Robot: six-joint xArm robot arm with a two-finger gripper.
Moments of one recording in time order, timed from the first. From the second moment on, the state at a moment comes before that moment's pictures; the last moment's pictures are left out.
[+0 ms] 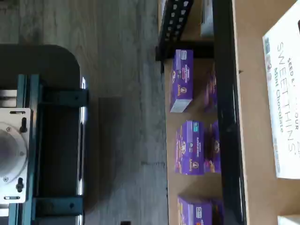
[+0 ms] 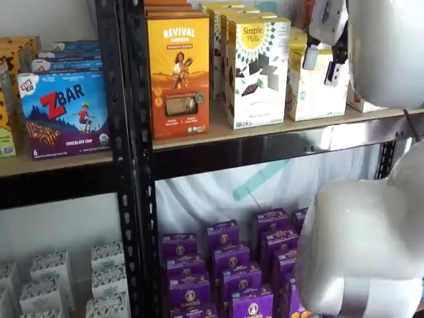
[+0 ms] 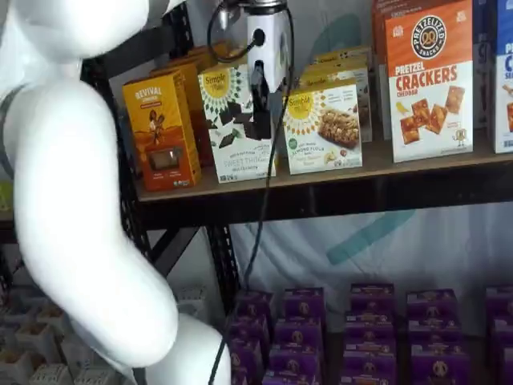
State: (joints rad) arm -0.39 -0.47 -1.31 0.20 1.78 -1.91
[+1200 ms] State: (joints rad) arm -0.47 -0.39 -1.32 0.32 1.50 -1.99
